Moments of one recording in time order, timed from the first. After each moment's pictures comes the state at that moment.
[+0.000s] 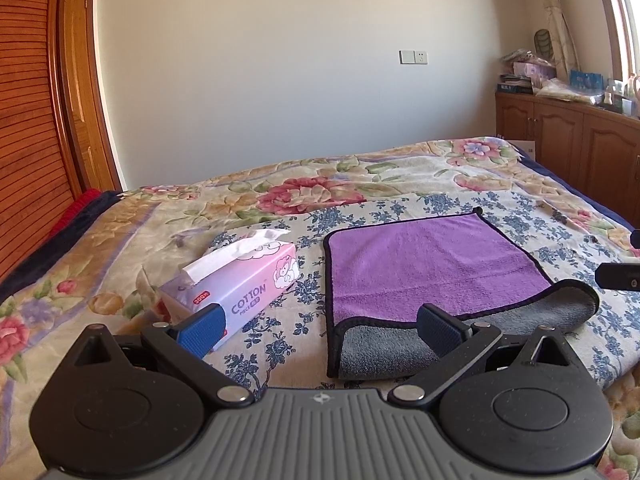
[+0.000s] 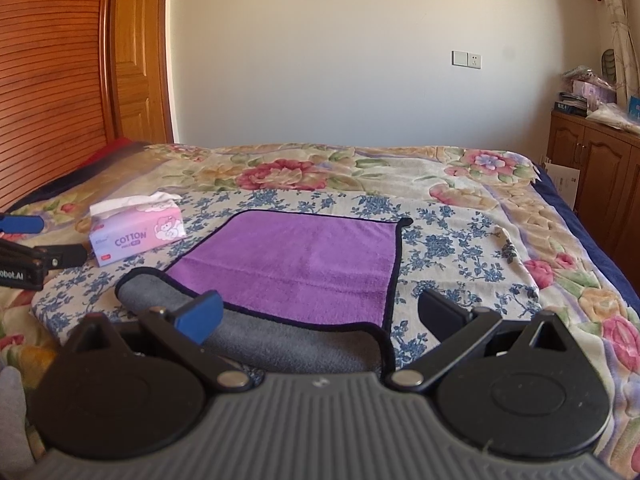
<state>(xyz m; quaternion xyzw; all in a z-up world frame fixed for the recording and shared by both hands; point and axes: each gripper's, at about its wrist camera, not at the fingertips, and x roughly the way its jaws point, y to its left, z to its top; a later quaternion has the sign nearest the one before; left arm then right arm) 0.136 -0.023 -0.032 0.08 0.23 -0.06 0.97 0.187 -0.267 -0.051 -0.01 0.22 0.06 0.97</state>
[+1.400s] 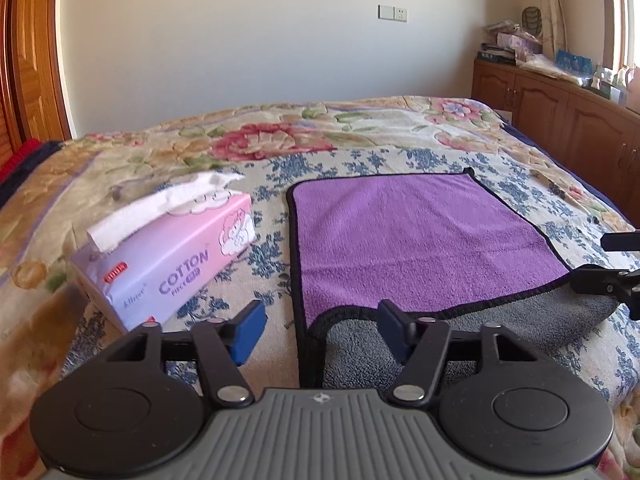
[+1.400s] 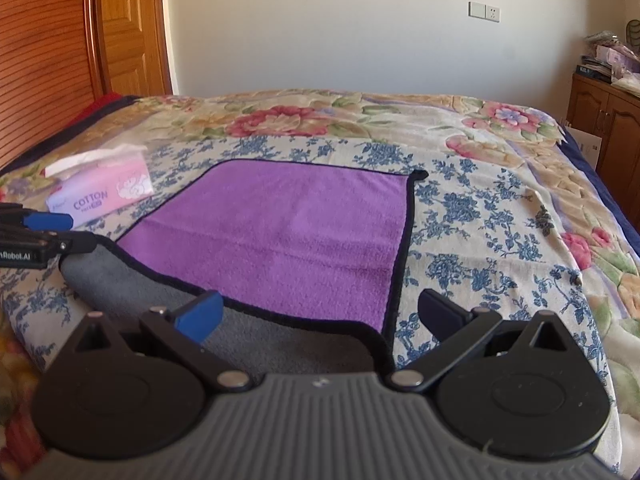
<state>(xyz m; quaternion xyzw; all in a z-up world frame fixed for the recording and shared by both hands) 0.219 -0.018 -0.081 0.05 0.31 -0.12 0.94 0.253 -0.277 -0.091 -0.02 0.30 0.07 0.95</state>
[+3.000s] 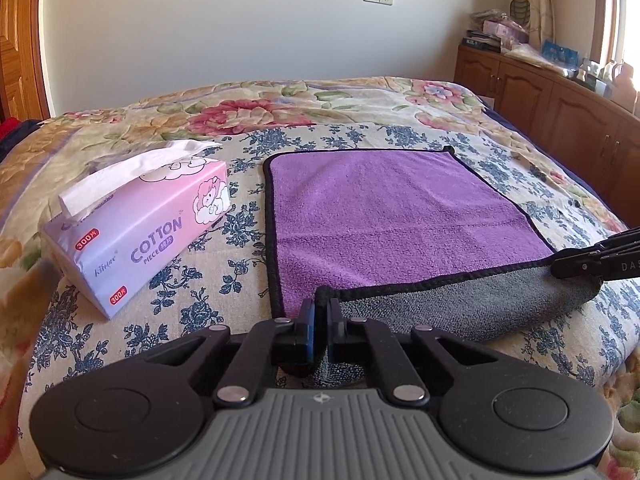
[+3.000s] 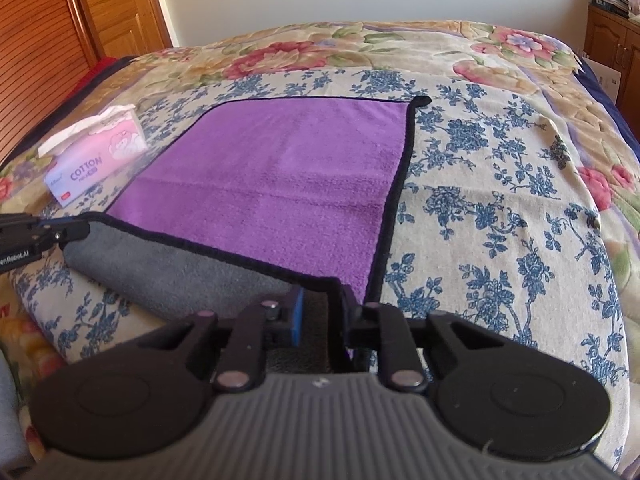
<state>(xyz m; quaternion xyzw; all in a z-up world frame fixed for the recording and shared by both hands) 0.214 -0.020 -0.092 0.04 0.34 -0.15 0.93 0.268 -0.302 -0.097 0.01 0.40 0.10 0.91</state>
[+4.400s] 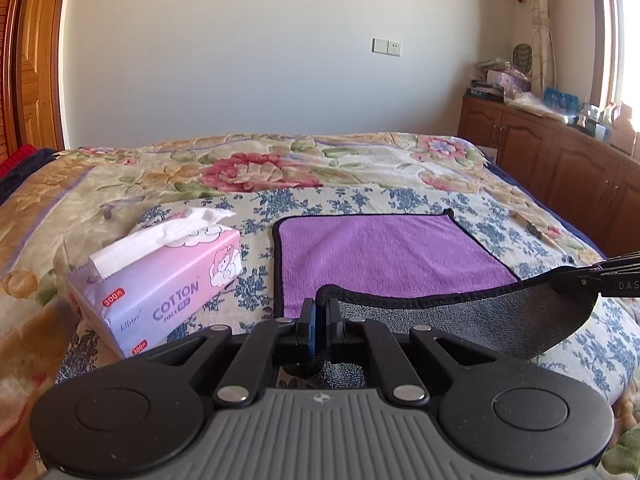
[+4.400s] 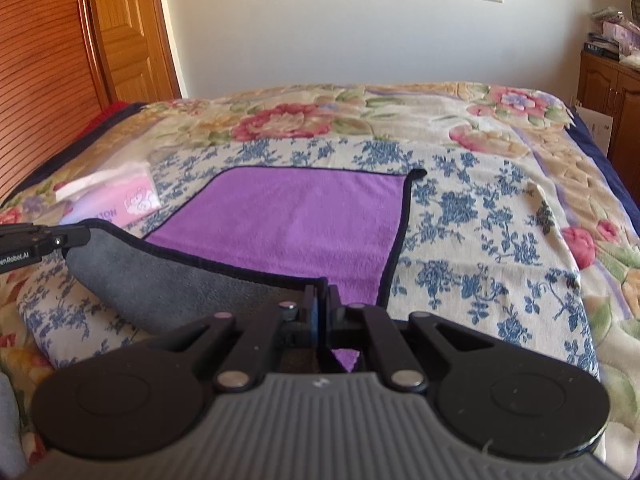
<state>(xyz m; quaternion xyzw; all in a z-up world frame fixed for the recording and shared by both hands) 0.206 -0.013 -0.060 0.01 0.27 -0.14 0.95 0.261 -0.302 -0.067 0.01 0.31 0.10 0.94</state>
